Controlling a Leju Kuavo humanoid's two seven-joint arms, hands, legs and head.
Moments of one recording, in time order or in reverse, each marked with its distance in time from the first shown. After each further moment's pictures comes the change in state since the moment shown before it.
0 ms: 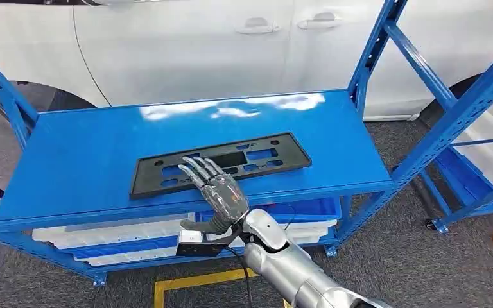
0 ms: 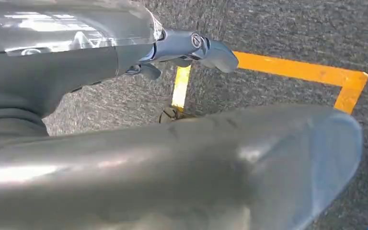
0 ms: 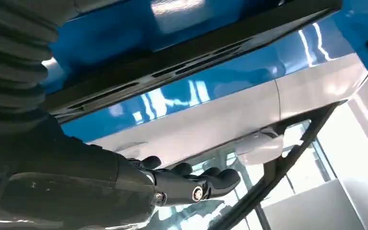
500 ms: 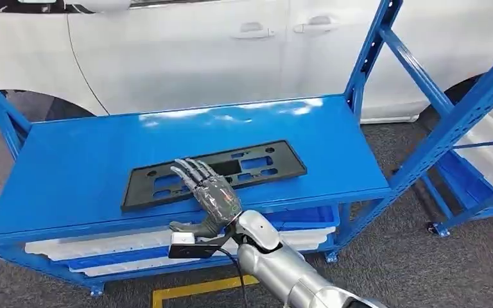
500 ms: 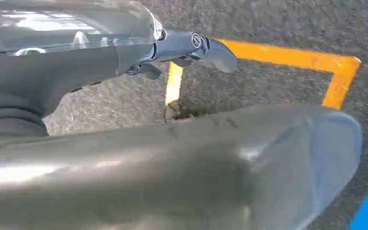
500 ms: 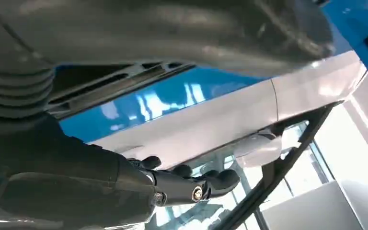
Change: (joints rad) left arm 0.001 0.005 -0.002 0.000 0.000 -0.003 0.000; right arm -0.023 0.042 0.002 0.058 -0.004 -0.002 -0.017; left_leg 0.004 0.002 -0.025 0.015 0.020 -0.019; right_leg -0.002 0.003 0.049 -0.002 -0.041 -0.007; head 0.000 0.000
